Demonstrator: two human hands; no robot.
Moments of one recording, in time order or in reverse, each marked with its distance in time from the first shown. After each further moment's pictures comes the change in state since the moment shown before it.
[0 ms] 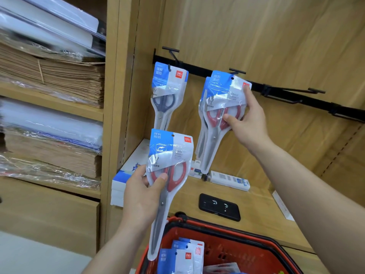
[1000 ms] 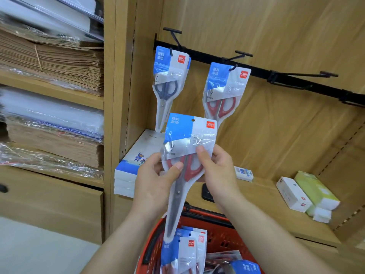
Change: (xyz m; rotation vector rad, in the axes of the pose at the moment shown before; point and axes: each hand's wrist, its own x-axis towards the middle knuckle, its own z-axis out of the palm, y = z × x) left_hand -0.001 -0.004 0.012 -0.113 -0.104 0.013; right_hand -0.142 -0.013 0.058 0.505 -0.209 0.409
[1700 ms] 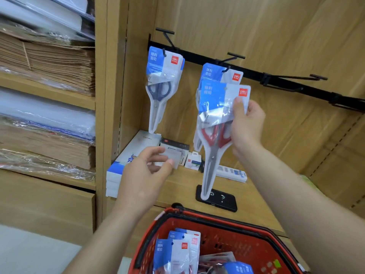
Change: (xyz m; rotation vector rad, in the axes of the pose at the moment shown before) left_hand 0.011 0.010 -0.008 0.319 0.018 0.103; right_hand 0.085 -0.059 -0.042 -0.065 0.461 -0.211
